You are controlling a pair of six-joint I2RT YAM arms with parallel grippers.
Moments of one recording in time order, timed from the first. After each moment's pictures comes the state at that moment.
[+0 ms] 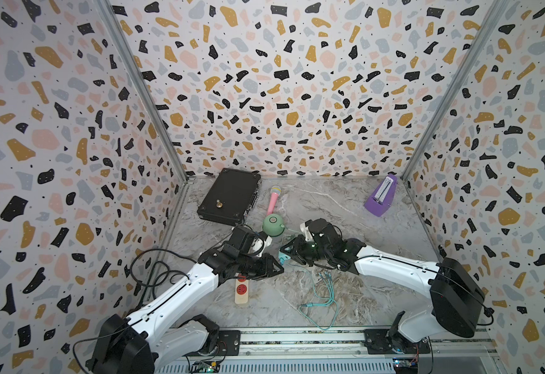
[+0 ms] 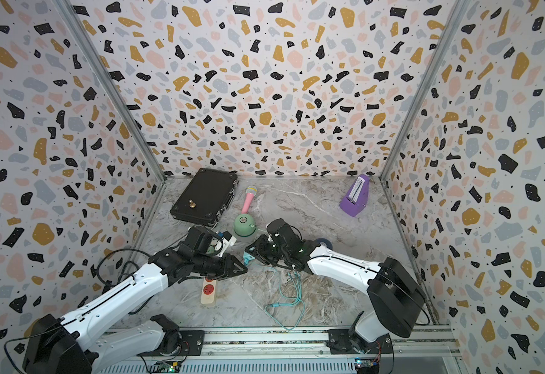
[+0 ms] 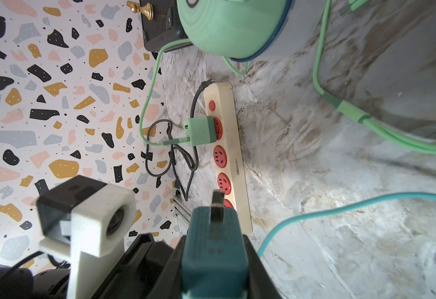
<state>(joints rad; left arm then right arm) -0.55 1.08 0.74 -0.58 0.64 -0.66 0.89 1.50 0.95 -0.04 -0.33 1.29</state>
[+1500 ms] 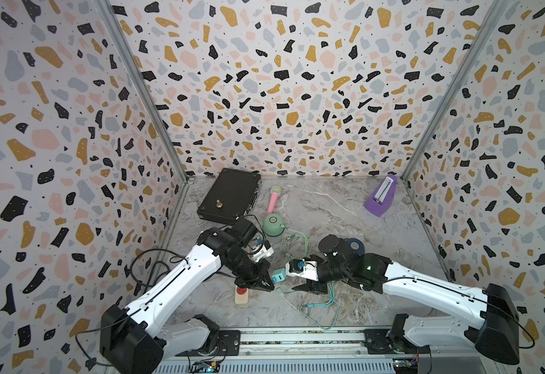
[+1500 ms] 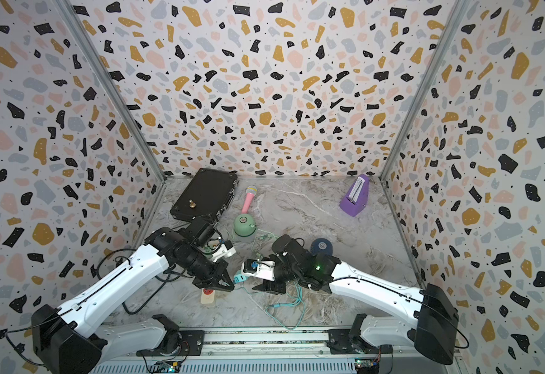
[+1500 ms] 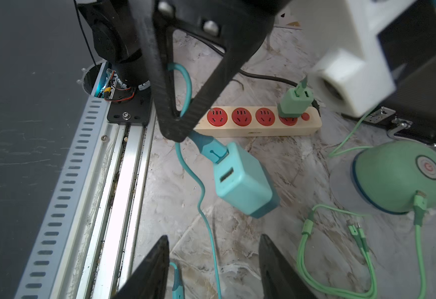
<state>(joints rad) -0.55 1.19 1.05 -1.27 0.76 -0.37 1.05 1.23 0.90 -0.38 -0.39 -0.48</state>
